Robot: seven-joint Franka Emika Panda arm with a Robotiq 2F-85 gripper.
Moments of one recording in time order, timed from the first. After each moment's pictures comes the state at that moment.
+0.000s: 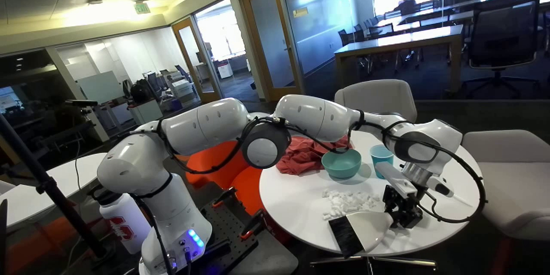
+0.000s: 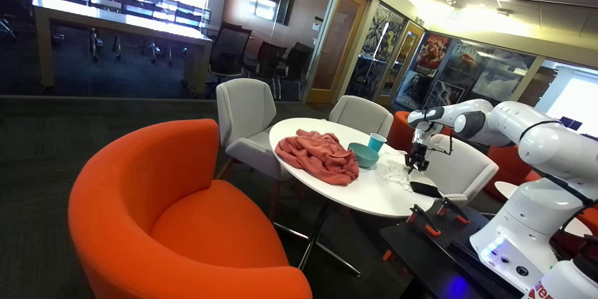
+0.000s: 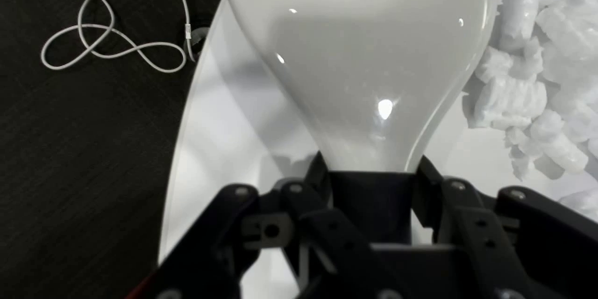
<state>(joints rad) -0.63 1.45 -0.12 -0.63 0.10 1.56 -0.17</state>
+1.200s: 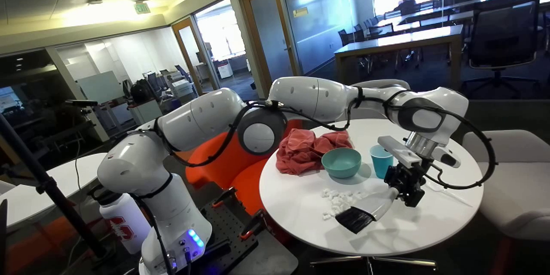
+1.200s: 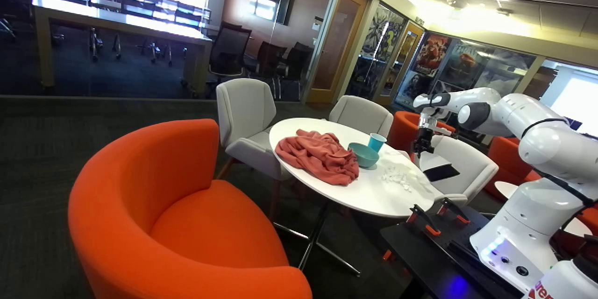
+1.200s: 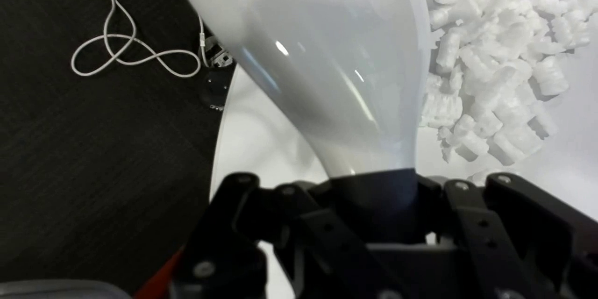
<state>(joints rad) -0.62 1.34 -0.13 -0.61 0.09 1.43 -0.15</state>
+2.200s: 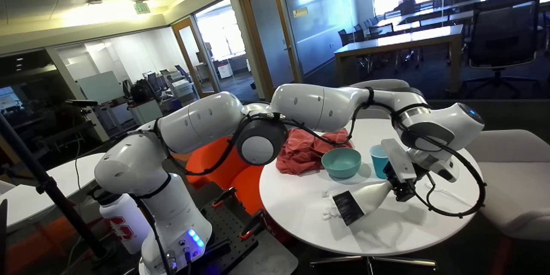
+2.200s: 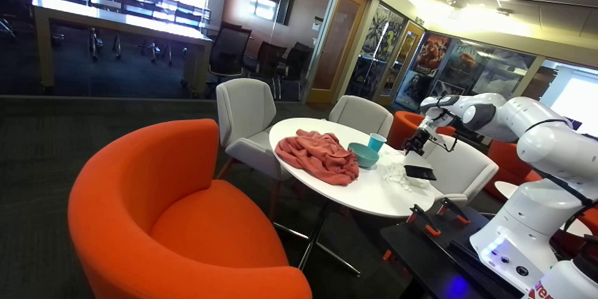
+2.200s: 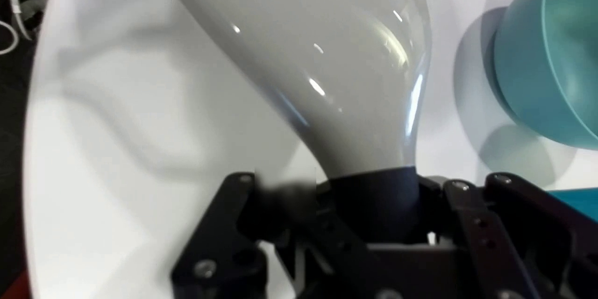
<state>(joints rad) -0.71 1.36 -0.01 -0.65 0.34 1.52 -0.14</state>
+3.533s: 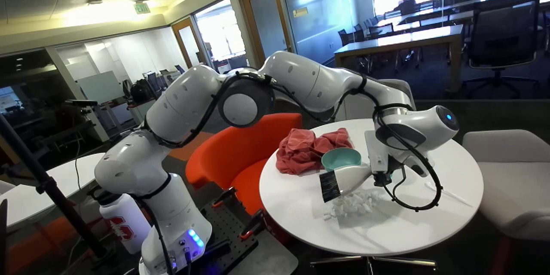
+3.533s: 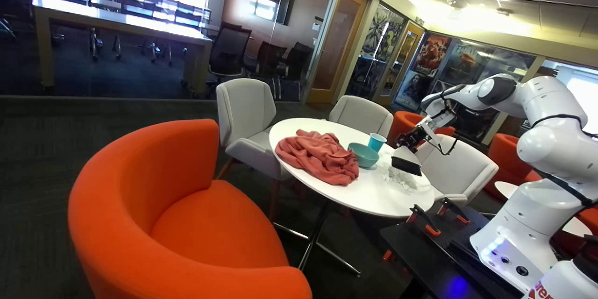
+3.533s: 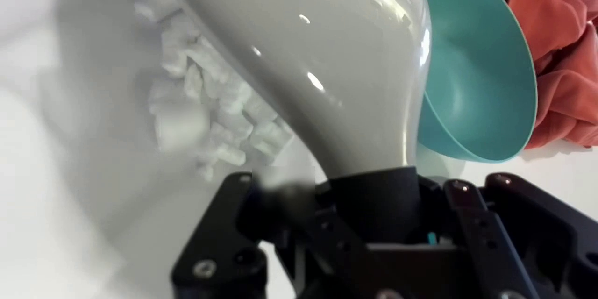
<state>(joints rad) -0.71 1.04 0.04 -1.22 0.52 1.79 -0.16</state>
